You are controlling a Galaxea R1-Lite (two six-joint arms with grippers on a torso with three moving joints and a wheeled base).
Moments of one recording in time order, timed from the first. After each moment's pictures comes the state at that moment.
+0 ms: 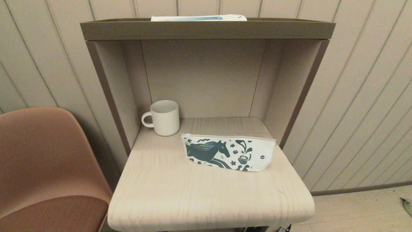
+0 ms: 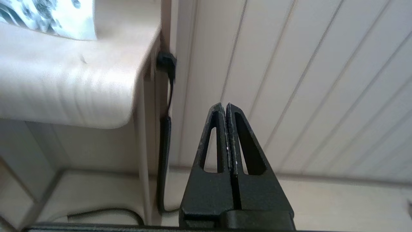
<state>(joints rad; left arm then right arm) 0.01 0.00 -0.06 0.14 -0.01 0.10 -0.01 0.01 0.00 -0.13 0.03 -0.12</state>
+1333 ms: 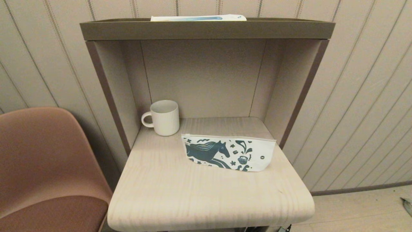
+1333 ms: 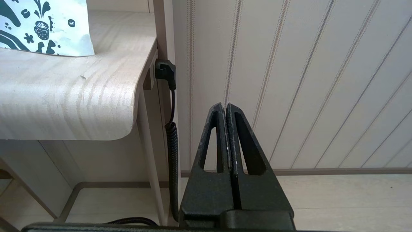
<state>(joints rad) 0.01 0.00 -0.05 0.12 0.01 -0.01 -0.01 0.00 0.00 -0.13 0.00 -0.02</state>
